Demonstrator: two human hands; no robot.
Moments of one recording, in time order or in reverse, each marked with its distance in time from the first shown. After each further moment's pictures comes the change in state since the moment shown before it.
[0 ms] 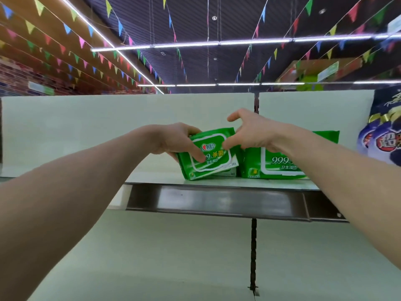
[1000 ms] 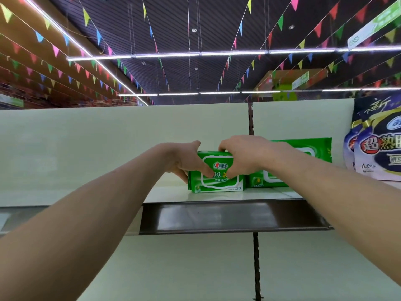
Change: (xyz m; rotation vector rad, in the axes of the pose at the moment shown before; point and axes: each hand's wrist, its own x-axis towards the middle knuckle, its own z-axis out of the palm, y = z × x) left_hand 0.013 -0.001 0.008 0.007 -0.057 -0.089; right_hand -0.002 -0.018 0.028 -0.978 -0.007 -0.105
